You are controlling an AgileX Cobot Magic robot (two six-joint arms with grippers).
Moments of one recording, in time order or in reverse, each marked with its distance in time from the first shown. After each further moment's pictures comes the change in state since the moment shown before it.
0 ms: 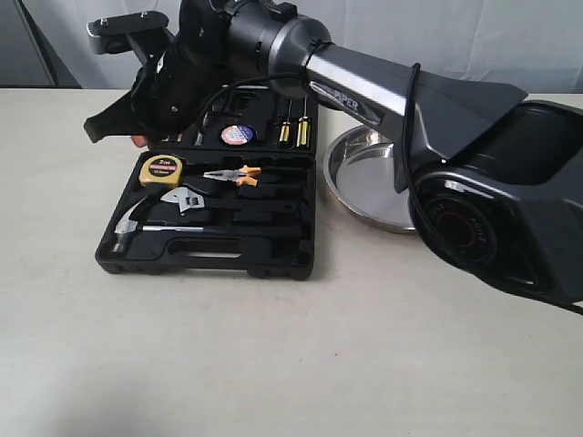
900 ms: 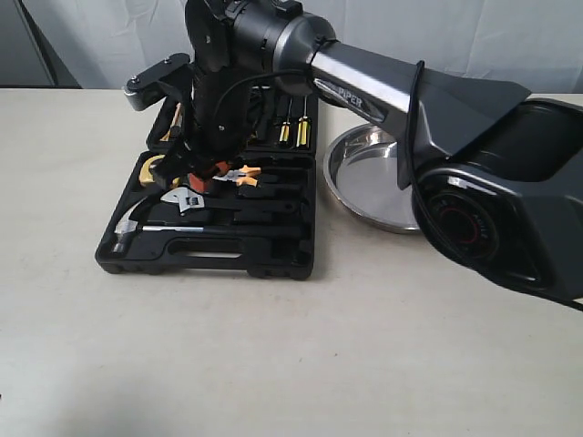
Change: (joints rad) left arm -0.024 0.000 0.000 -0.007 -0.004 0.000; right arm -0.010 0.000 0.000 -0.222 0.368 -0.086
